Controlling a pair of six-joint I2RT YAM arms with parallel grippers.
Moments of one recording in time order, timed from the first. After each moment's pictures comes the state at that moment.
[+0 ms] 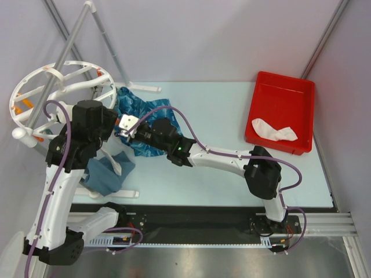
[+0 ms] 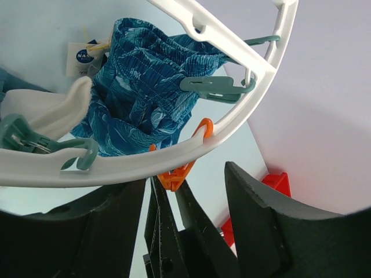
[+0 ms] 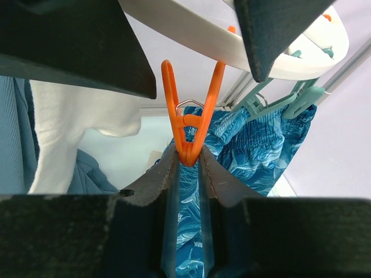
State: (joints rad) left arm -0.31 0.99 1.48 -1.07 -0.52 -1.24; right arm 1.14 1.98 1.65 0.45 -0.02 -0.46
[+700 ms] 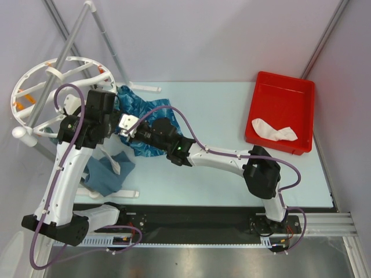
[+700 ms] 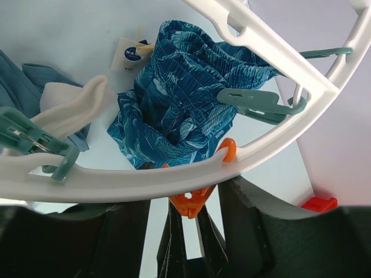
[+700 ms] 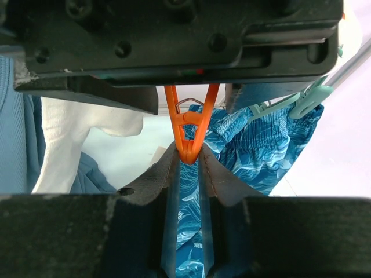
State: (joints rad) left arm -0.31 1.18 1.61 -1.25 -0.59 -1.29; right arm 1.14 1.99 1.65 0.46 -0.02 -0.46
